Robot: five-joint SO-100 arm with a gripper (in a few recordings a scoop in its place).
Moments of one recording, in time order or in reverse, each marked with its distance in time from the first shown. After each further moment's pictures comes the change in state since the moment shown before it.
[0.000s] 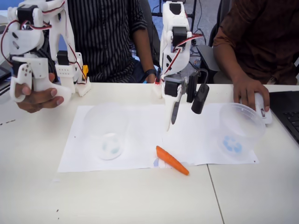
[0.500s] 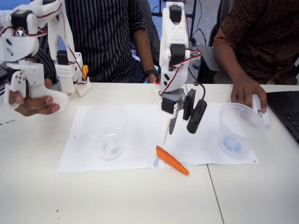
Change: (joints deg) arm 0.9 -12.0 -6.3 0.0 2.0
